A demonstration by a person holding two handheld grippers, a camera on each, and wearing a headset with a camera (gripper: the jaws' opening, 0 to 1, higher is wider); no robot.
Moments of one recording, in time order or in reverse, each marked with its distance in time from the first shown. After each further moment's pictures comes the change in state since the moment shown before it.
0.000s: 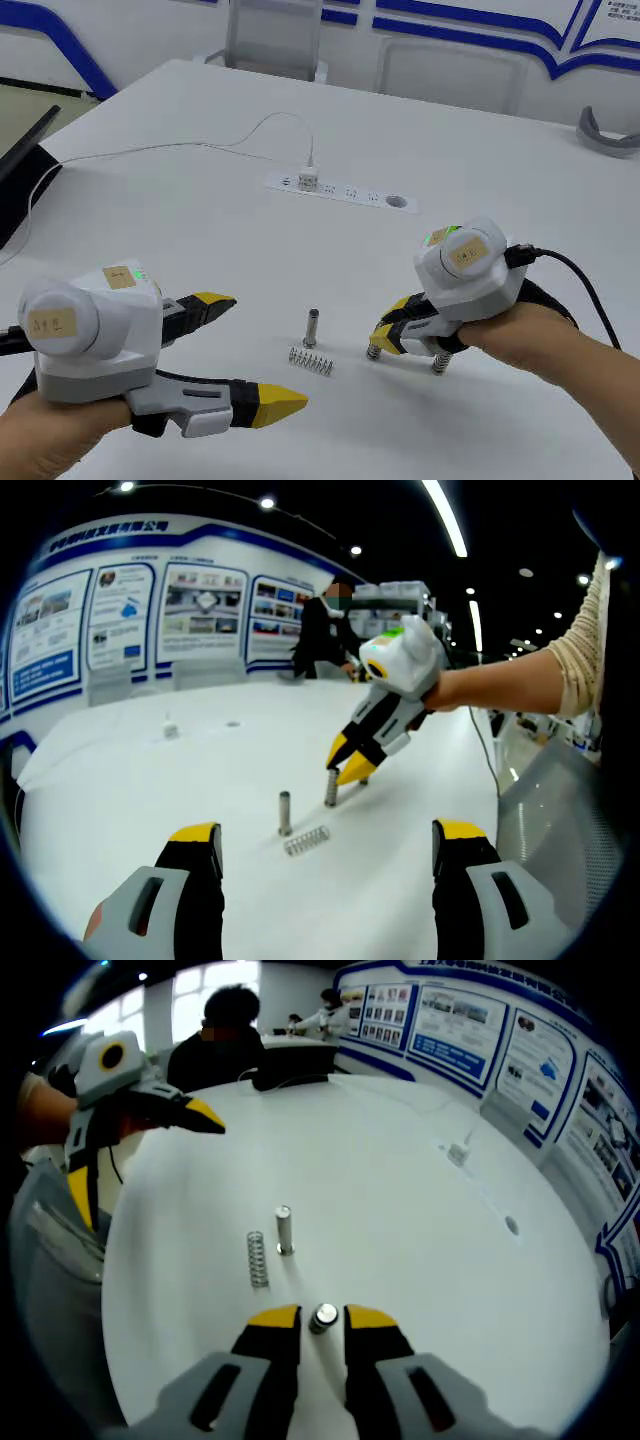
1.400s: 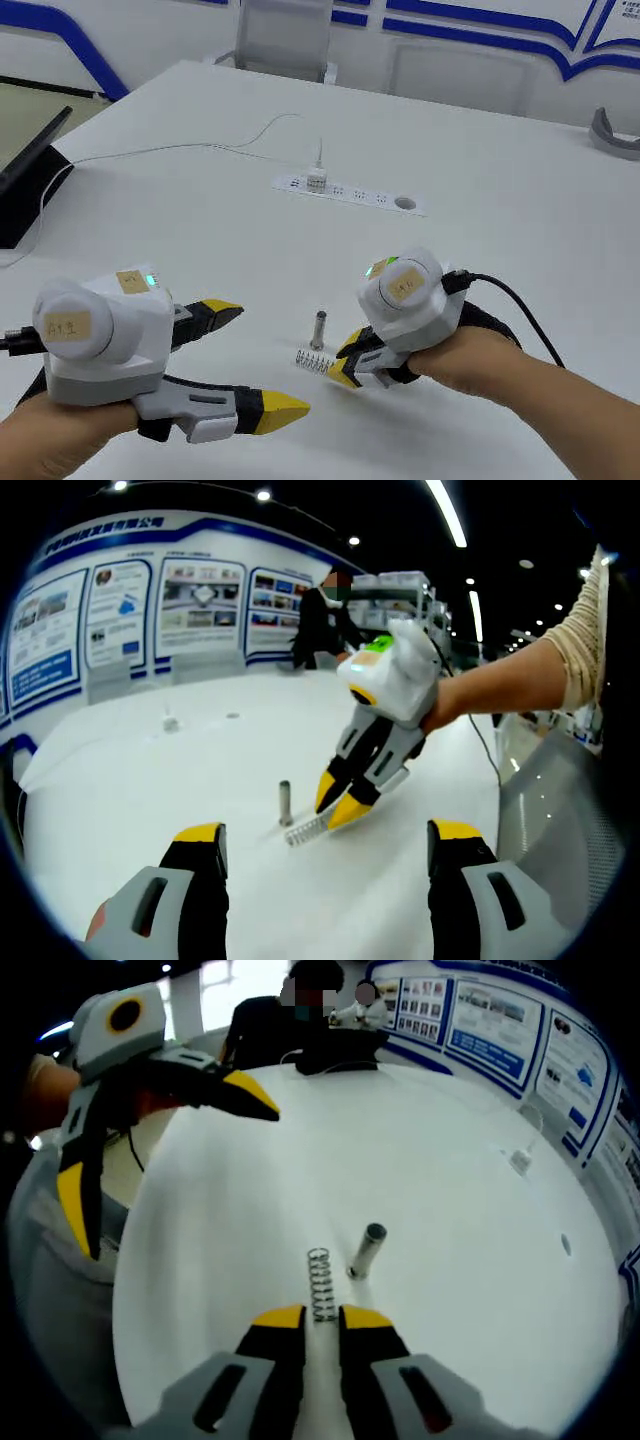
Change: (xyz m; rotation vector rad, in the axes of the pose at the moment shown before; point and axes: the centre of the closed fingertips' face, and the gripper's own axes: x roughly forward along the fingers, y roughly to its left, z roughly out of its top) left arm 0.000 0.001 -0.009 0.014 0.044 0.006; right arm 0.052 0.056 0.004 -0.057 0.050 0.154
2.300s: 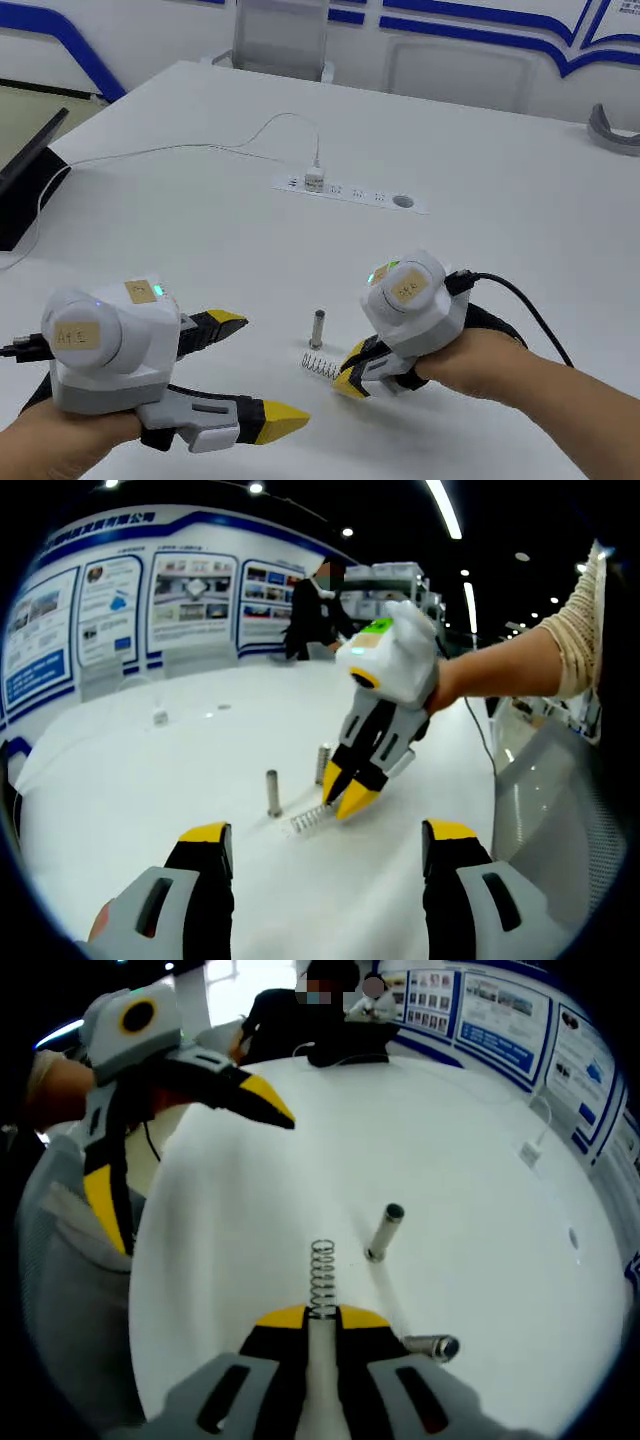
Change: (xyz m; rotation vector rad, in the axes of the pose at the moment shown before) left arm 0.007 -0.010 -0.011 0.017 0.042 -0.035; right arm -0.020 0.017 -0.010 -0.019 0.025 0.054
